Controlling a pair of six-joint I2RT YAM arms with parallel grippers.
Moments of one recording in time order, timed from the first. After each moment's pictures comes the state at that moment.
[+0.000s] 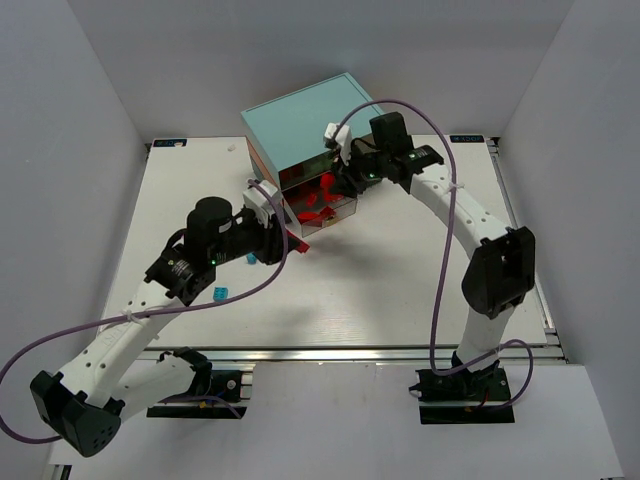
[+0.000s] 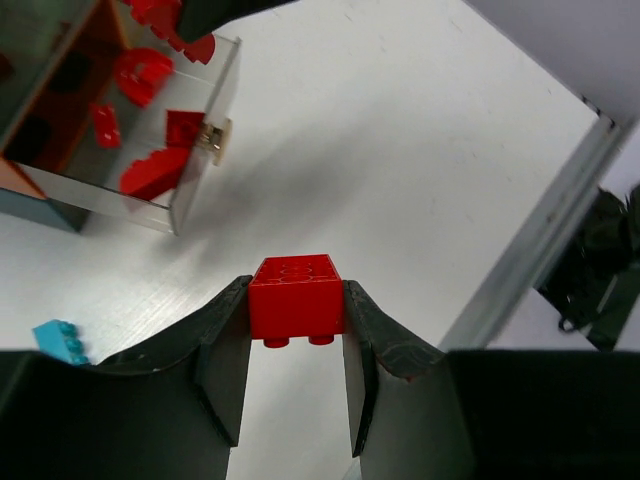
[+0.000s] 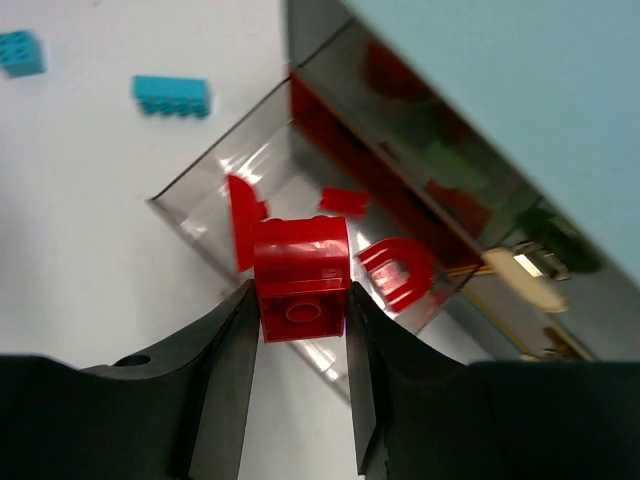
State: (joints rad) left arm -0.58 0.97 0.97 -0.36 0.36 -0.08; right arm 0.50 1.82 1.72 -0.60 -0.66 -0.58
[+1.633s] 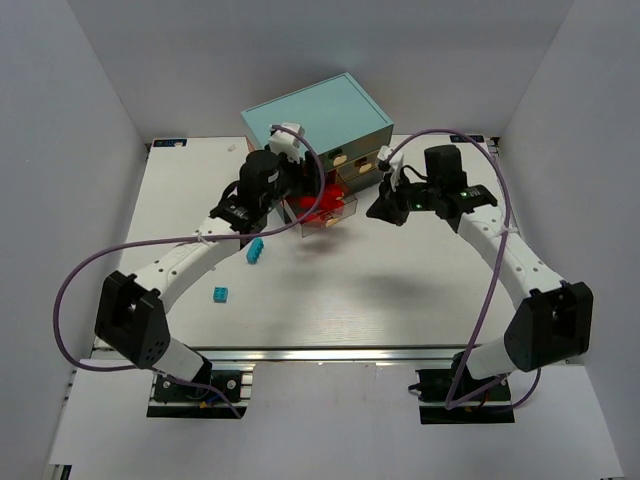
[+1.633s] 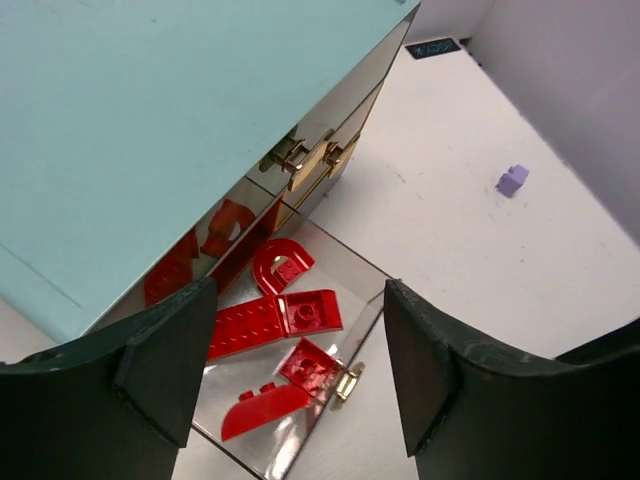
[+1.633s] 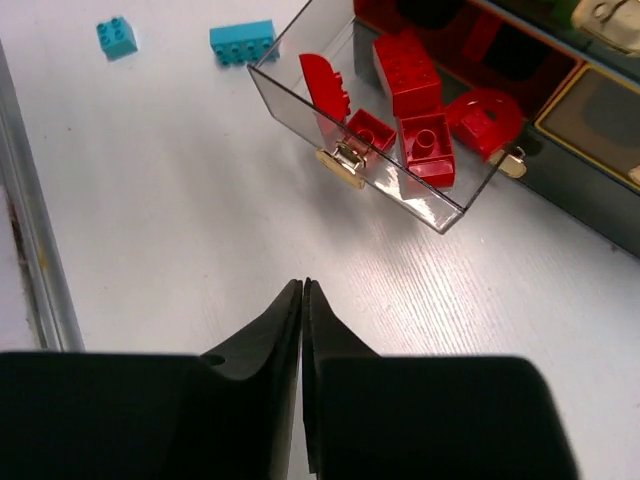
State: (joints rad) left arm -0.58 1.51 1.22 0.11 -0.03 -0.19; right arm 0.33 1.42 1.25 -0.47 -0.79 -0.41
